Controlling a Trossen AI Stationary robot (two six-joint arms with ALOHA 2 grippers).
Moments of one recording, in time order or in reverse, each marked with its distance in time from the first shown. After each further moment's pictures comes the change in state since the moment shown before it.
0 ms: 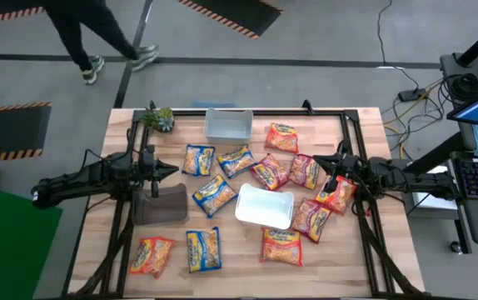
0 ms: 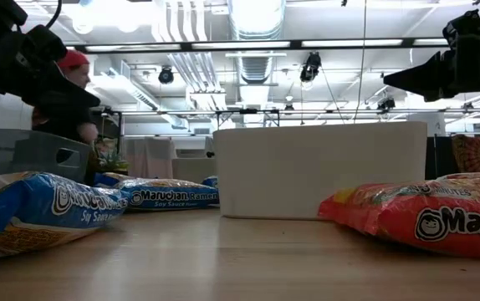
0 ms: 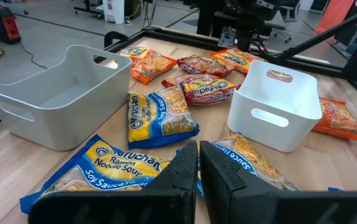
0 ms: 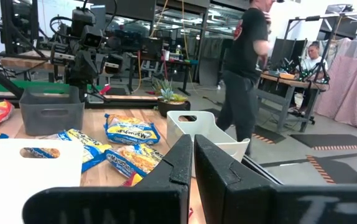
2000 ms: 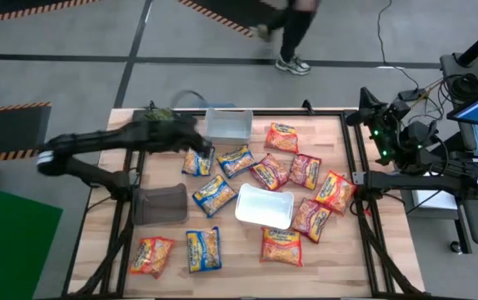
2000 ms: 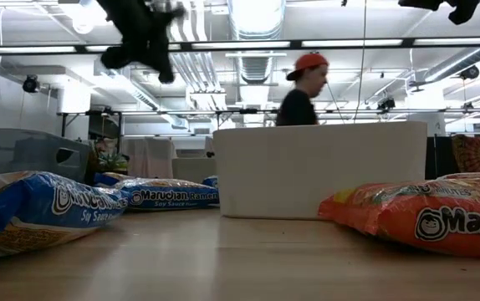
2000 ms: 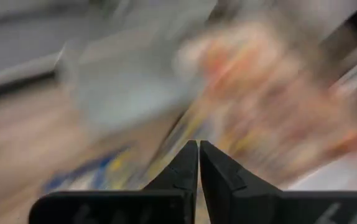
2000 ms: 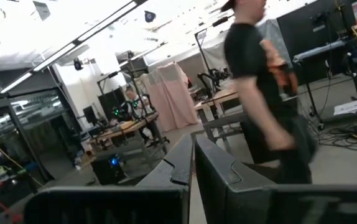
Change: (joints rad) left arm 0.038 1.239 0.974 -0.378 -0.289 -0.580; right arm -0.146 0.517 0.671 0.180 0.697 0.188
